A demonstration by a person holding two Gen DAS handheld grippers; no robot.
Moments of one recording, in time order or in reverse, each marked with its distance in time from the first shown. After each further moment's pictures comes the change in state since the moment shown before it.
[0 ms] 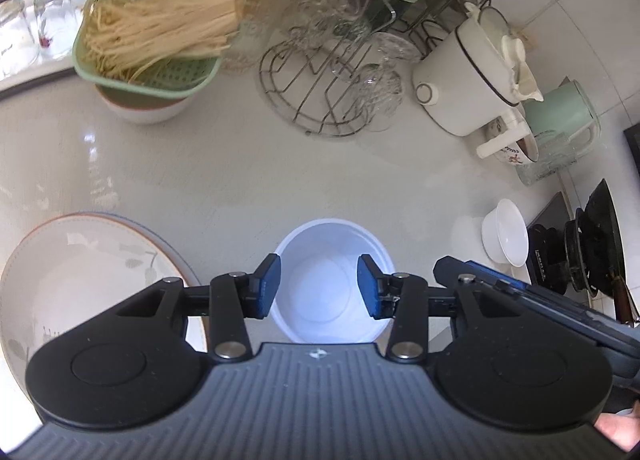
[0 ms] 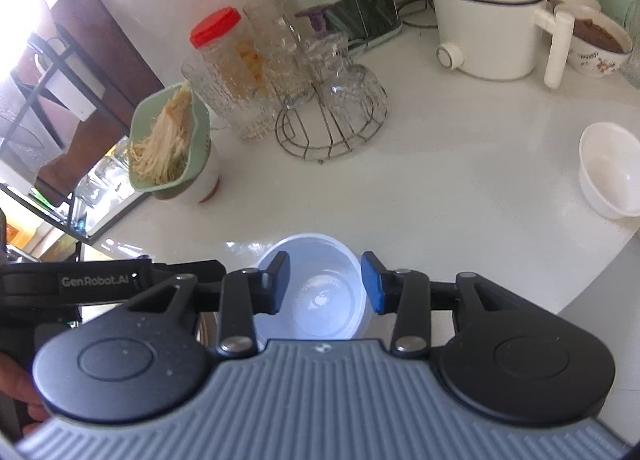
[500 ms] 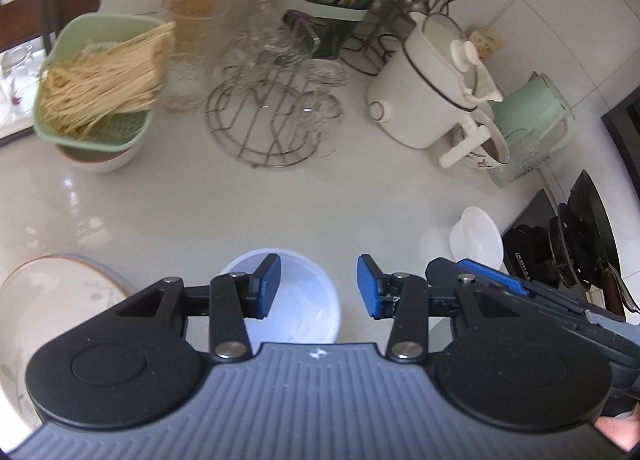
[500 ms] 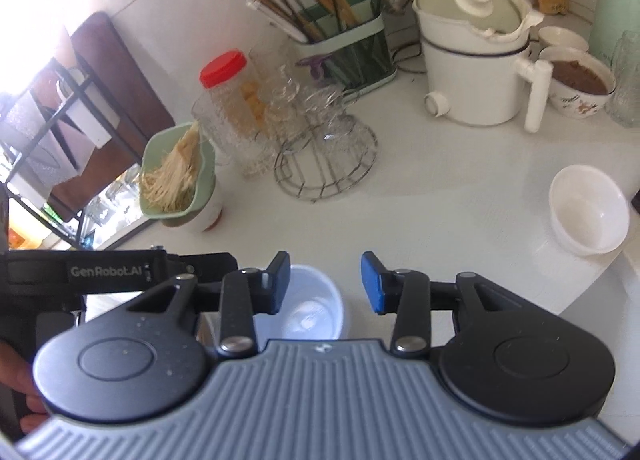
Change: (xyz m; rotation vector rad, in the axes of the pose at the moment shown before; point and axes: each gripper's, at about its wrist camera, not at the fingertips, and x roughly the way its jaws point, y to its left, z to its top) left arm -0.012 -0.062 0.005 0.093 -0.071 -0.021; right arm -0.038 -0.019 0.010 -0.033 -0.106 0.004
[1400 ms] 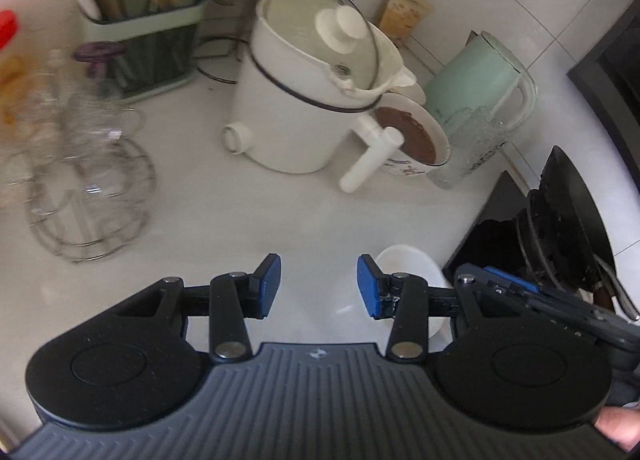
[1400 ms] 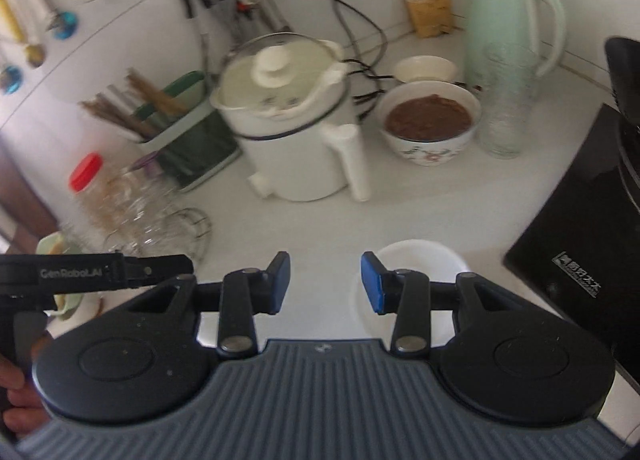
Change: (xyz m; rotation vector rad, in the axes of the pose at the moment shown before) left arm 0.139 -0.160 0.071 0.174 0.035 -0.103; right arm -0.017 -0.179 0.058 0.161 -0.119 -0.178
